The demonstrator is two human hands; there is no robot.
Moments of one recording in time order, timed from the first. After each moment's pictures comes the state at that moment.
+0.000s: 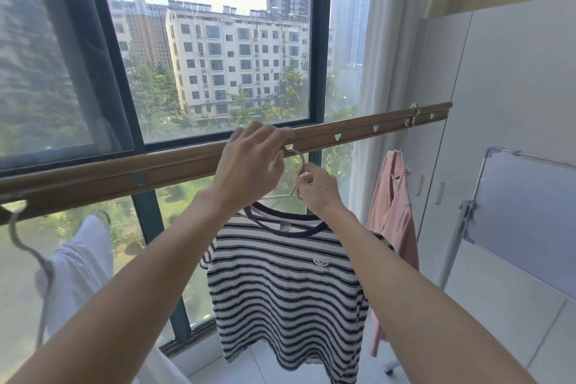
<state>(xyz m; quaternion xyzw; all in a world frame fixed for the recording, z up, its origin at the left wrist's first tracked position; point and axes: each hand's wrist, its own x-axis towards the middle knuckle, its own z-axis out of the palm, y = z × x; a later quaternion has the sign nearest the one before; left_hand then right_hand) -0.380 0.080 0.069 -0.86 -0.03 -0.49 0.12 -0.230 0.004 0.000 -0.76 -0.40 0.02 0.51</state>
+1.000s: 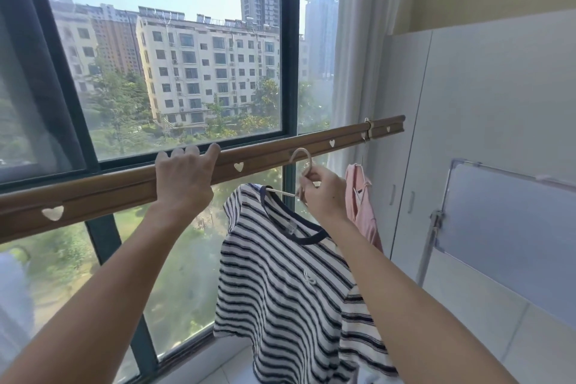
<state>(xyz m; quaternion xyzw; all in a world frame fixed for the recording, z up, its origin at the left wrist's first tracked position) -0.353 0.131 0.074 -0.86 -0.35 -0.27 0.27 -0.175 -0.027 0.022 -0.72 -0.37 -0.14 0.57</state>
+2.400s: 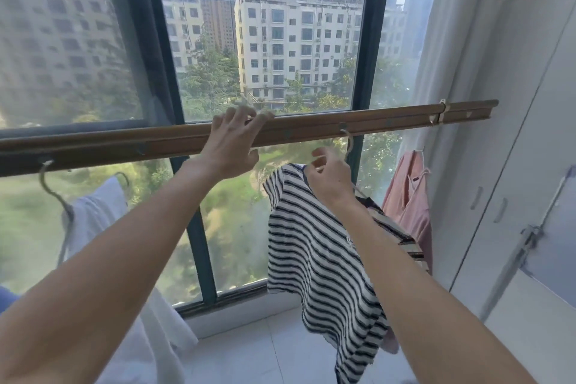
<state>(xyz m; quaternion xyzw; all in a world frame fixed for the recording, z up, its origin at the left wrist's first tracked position) -0.371 0.133 0.073 -0.90 -0.28 -0.29 0.16 -0.201 0.012 0.013 -0.71 -0.46 0.02 0.52</state>
